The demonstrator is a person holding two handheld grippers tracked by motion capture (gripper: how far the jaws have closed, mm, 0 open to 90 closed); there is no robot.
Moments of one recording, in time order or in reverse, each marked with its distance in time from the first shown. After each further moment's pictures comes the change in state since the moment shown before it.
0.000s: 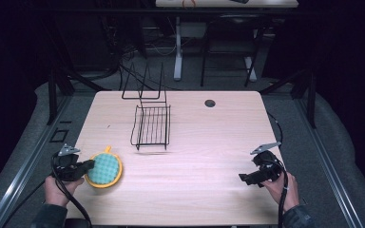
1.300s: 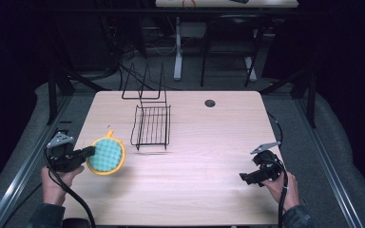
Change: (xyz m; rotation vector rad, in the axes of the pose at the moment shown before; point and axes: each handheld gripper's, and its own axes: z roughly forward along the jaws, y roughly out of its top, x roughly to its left) left arm -0.009 0.037 -0.030 -0.168 -0.082 0.008; right arm -0.003 0.001 0.002 0.007 -0.019 -0.003
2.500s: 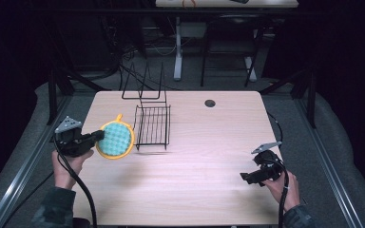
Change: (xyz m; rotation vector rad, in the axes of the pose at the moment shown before) left arm -0.013 0.040 0.019 -0.090 -0.035 0.049; right arm -0.001 0.000 -0.002 0.000 -0.003 0.001
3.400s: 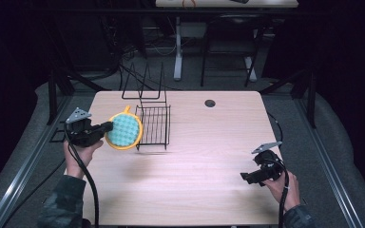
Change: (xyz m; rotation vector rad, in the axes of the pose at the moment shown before) left arm -0.006 0.019 0.027 -0.035 -0.024 -0.004; right arm -0.001 0.000 0.000 0.003 0.002 -0.001
